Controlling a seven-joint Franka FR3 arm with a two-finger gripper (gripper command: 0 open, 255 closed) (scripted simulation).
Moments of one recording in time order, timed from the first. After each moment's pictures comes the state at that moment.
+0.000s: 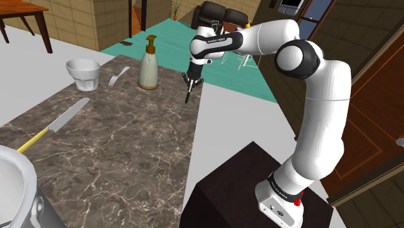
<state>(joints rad) -0.09 0.52 0.07 -1.56 0.02 2.04 0.80</state>
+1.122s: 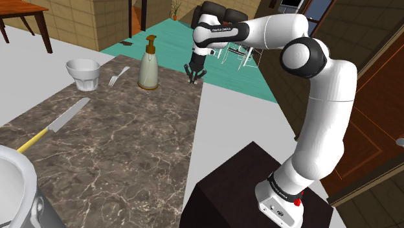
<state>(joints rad) -0.09 0.47 0.07 -1.50 0.02 1.93 0.80</state>
